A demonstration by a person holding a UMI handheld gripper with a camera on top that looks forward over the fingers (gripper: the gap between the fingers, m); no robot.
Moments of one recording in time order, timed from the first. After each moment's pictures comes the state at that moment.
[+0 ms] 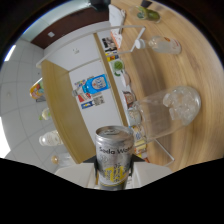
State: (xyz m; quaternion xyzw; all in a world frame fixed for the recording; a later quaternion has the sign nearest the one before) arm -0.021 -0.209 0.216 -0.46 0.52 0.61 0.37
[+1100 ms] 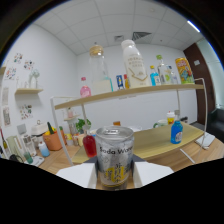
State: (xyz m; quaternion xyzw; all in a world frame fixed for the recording) arm -0.062 -0.196 0.214 -0.75 0.02 0.09 0.66
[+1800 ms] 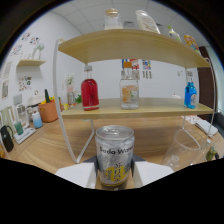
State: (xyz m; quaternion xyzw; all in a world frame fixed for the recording) arm -0.084 -0.188 0.082 -0.80 -0.02 0.05 0.59
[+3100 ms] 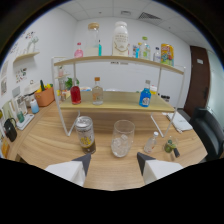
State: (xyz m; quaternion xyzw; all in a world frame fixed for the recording) arm 0.008 -0.336 0.142 -0.87 -0.01 -0.02 0.49
